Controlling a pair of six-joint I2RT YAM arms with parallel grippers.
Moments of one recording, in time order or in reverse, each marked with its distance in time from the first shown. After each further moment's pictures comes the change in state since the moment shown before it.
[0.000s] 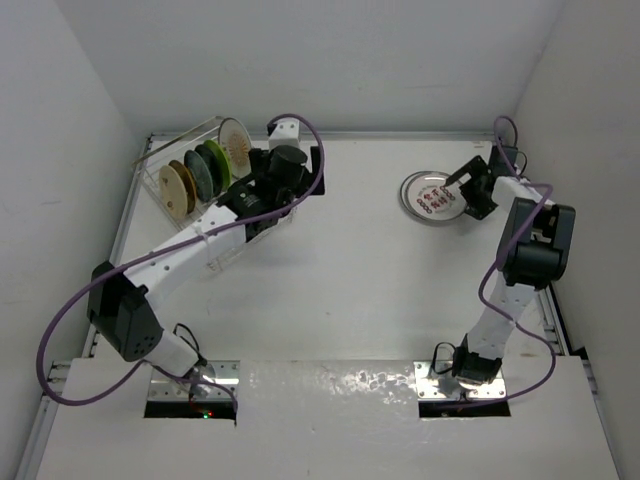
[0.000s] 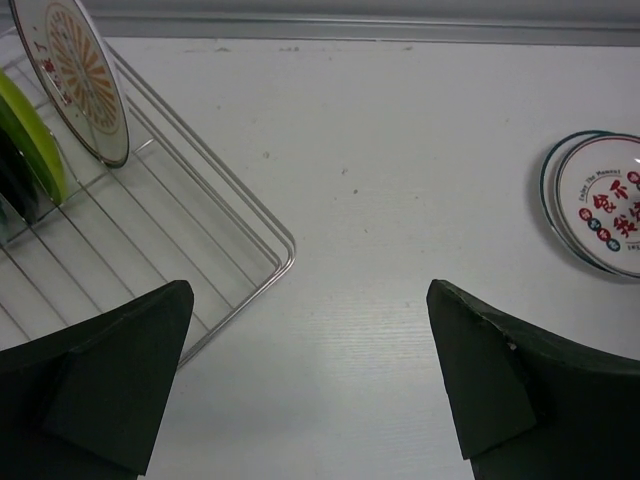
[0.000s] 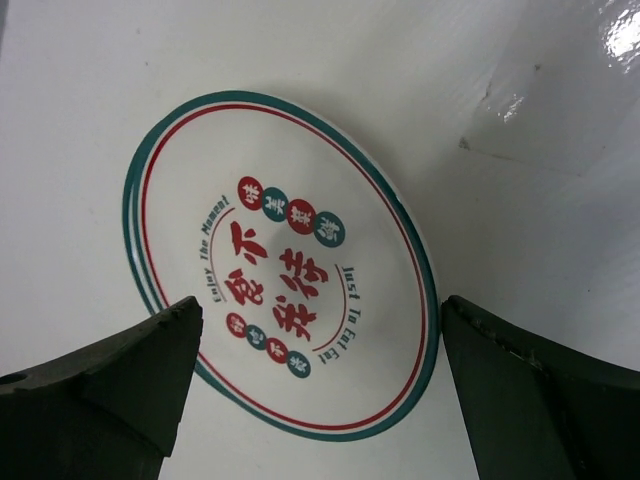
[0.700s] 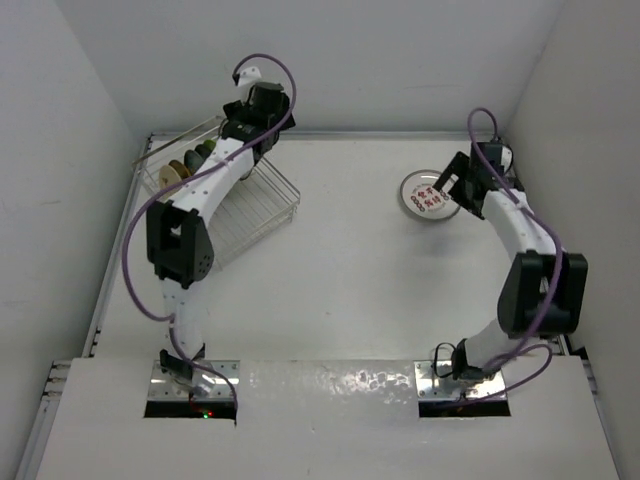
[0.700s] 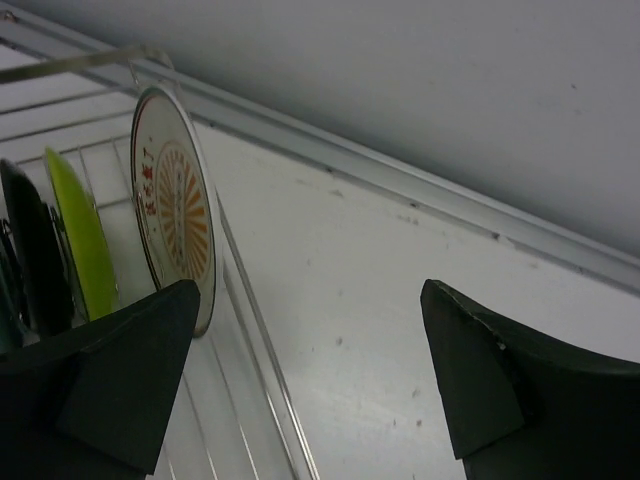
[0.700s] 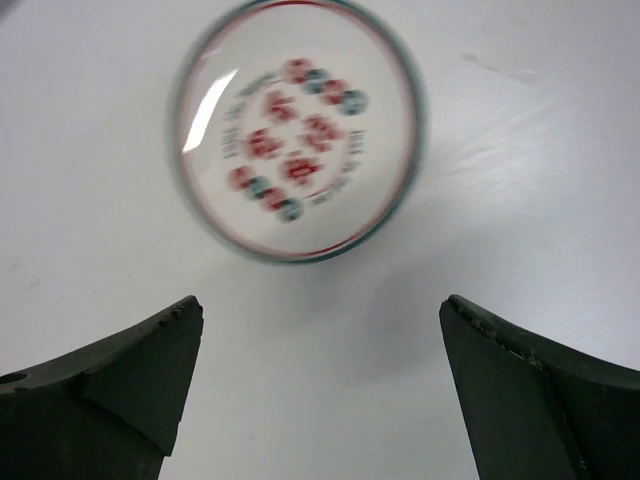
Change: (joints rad) left arm 0.329 0.528 0.587 -0.091 0.009 -0.123; right arm 0.172 -0.354 -0.099 -0.230 0.278 -0.166
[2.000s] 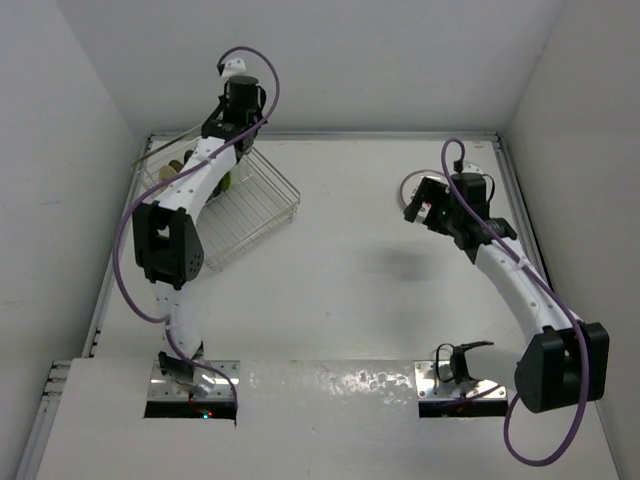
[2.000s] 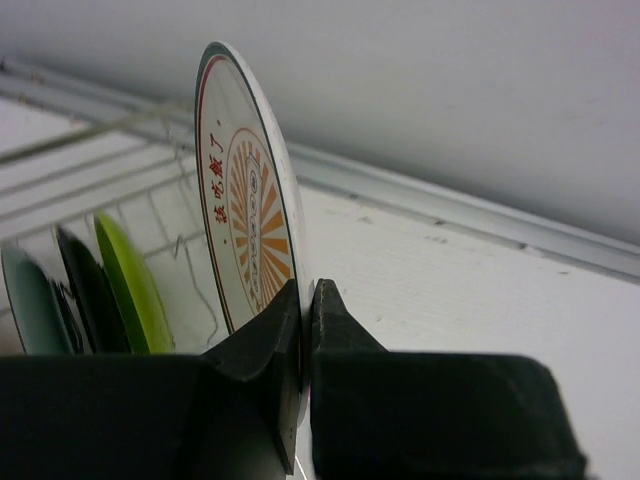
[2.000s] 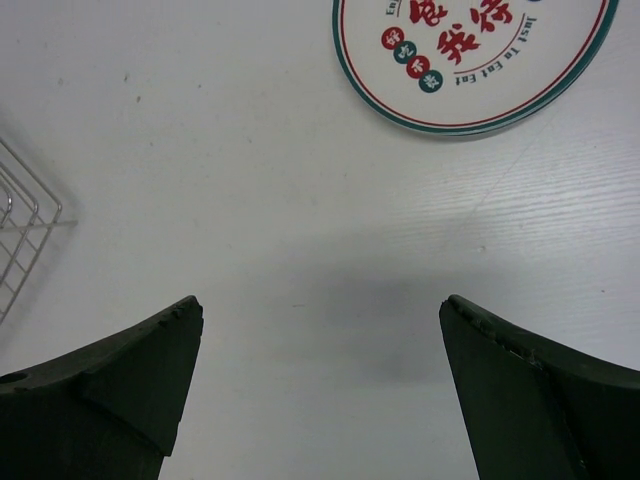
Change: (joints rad) left arm 0.100 0.026 -0.003 0.089 0.103 0.128; right arm 0.244 -0.415 -0.330 0.109 -0.117 -0.079
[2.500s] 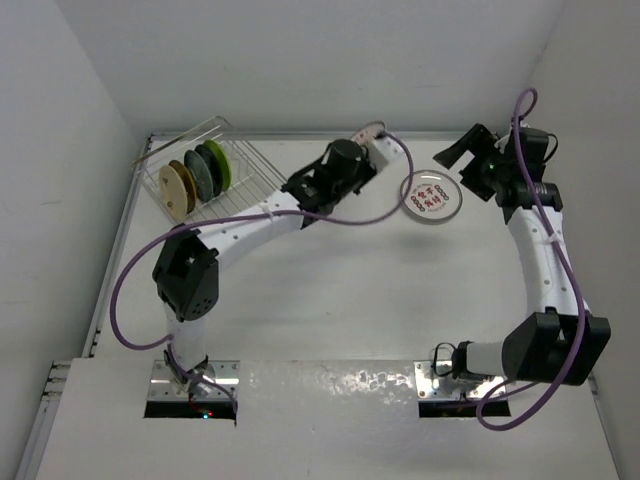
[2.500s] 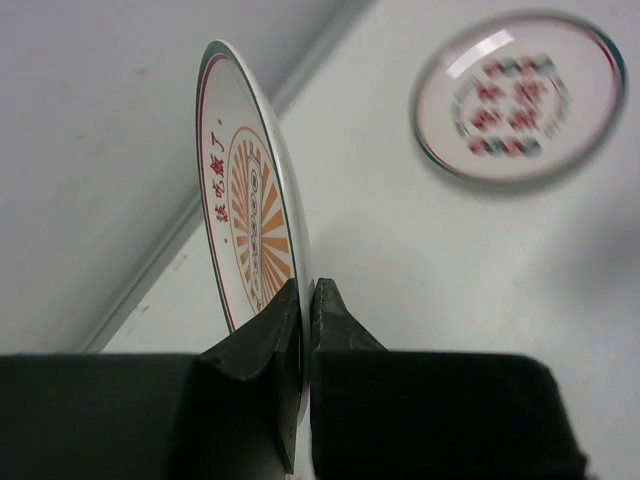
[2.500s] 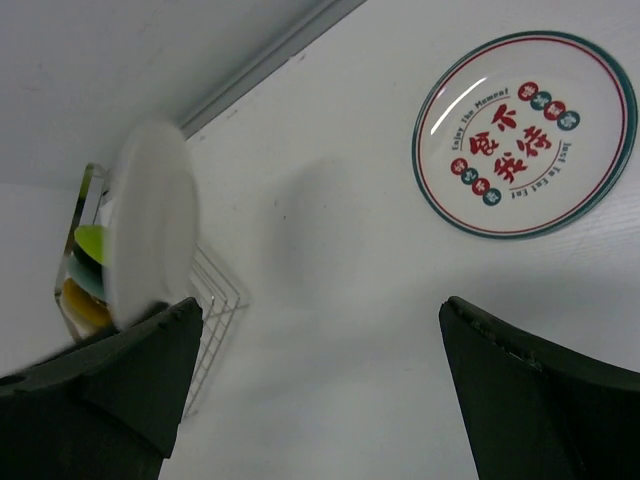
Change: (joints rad) left arm -0.492 -0.157 -0.246 0.258 0.224 0.707; right arm -0.260 0.113 0.372 -0.098 -0.300 0.150
